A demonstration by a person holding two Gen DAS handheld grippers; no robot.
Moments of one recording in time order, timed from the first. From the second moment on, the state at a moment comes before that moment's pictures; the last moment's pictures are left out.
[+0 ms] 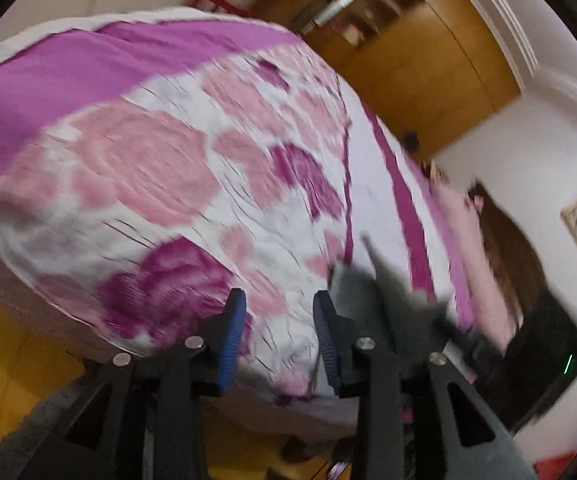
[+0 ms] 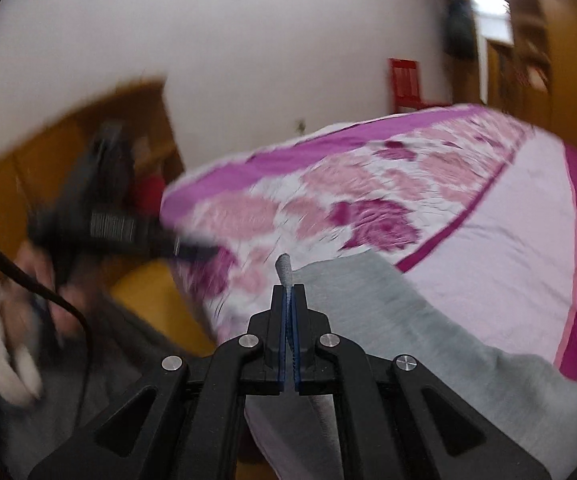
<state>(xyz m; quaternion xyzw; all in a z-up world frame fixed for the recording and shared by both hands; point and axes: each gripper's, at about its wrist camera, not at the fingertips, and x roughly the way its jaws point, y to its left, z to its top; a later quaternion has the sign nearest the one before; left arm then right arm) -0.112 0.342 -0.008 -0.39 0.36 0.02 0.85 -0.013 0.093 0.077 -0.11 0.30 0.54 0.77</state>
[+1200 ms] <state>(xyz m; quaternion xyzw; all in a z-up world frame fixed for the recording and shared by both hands) -0.020 0.184 0.018 -0.13 0.37 -0.07 0.92 0.070 -0.081 0.020 0.19 0.42 0.39 0.79</state>
